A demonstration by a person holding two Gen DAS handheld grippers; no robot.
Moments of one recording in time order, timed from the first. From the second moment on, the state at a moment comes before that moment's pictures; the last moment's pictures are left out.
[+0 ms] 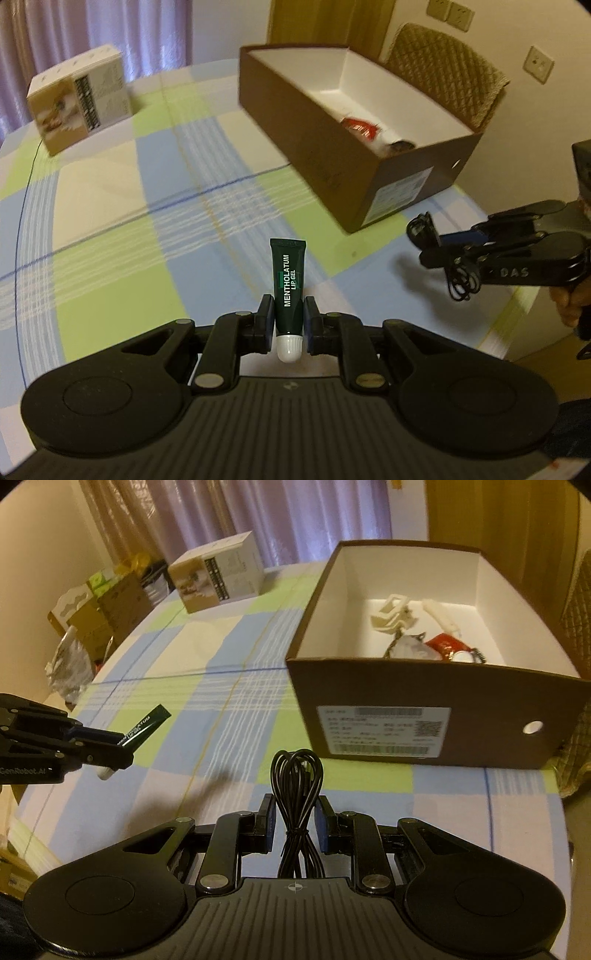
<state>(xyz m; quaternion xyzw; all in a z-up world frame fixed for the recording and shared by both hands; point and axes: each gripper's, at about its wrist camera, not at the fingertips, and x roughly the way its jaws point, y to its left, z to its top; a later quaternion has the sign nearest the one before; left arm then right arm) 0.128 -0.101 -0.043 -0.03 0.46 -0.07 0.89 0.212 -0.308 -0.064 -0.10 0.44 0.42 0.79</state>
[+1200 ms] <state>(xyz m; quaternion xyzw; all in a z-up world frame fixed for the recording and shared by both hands) 0.290 -0.188 0.004 -0.07 0.37 -0.11 0.92 0.374 -0.344 0.016 -0.03 0.36 0.43 0.83</state>
